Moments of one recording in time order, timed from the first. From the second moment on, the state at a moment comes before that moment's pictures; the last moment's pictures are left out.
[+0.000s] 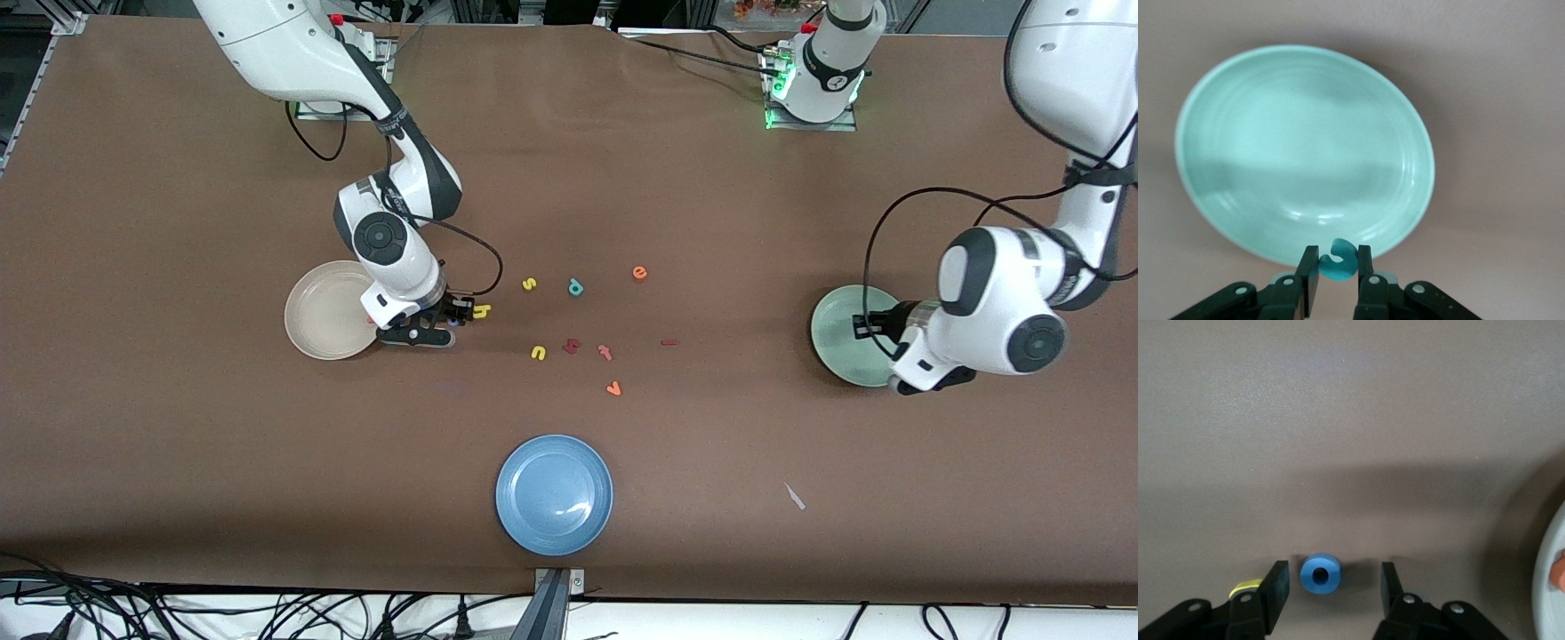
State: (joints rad) left arm 0.18 0.54 -0.18 -1.78 0.04 1.90 -0.25; right arm 0.44 0.56 0.06 -1.97 -0.03 2.54 0.58
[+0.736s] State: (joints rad) left arm 0.17 0.50 -0.27 -1.74 0.09 1.96 -0.42; right arm 0.44 0.58 0.07 -1.97 -0.03 2.57 0.59
